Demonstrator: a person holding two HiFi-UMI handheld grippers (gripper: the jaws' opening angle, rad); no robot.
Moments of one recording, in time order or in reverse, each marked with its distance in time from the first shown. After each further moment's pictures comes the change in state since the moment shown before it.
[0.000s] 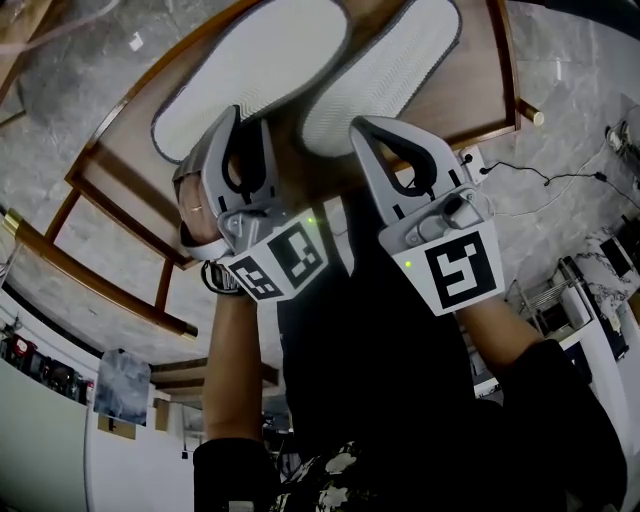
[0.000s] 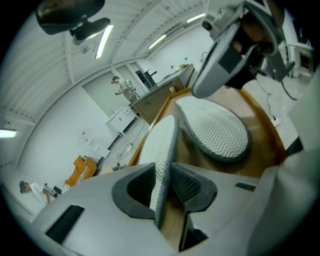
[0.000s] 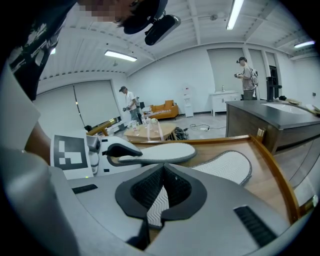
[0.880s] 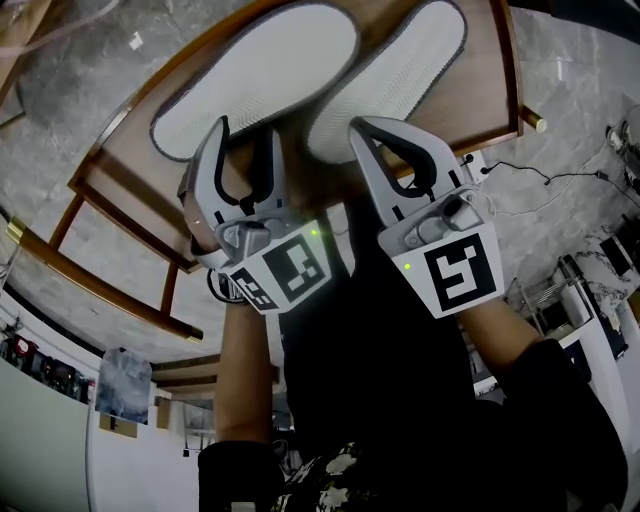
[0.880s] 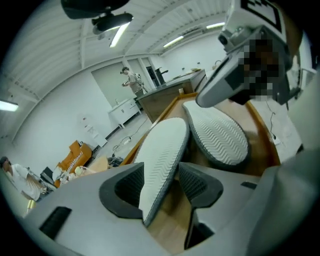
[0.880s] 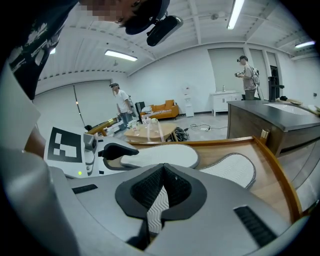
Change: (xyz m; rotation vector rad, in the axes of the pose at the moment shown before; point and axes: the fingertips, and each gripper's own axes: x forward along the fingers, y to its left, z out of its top) left arm -0.002 0.002 -0.005 -0.170 0.012 -0.036; right arm 0.011 -0.001 0.006 -0.001 0.000 0.006
